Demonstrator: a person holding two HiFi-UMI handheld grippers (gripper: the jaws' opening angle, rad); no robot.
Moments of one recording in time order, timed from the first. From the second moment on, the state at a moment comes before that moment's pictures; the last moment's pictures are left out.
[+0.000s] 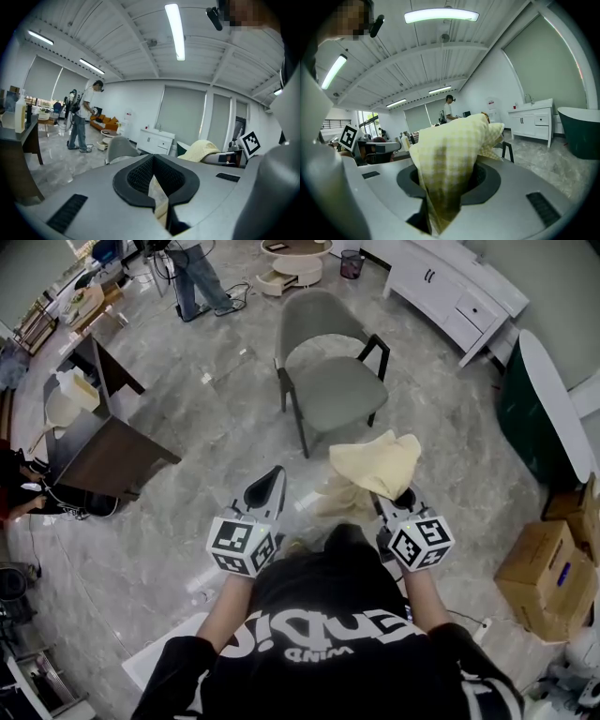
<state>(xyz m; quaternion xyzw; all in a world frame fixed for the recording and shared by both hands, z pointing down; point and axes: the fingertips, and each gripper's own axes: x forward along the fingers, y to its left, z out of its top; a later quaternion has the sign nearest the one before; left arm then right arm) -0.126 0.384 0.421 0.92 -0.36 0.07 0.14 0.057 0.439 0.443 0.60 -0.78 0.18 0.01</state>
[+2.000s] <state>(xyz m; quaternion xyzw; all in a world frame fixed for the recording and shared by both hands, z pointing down) -0.047 0.075 0.405 0.88 -0.44 0.05 0.14 0.137 0.099 0.428 0.52 -0.84 0.17 0.02</state>
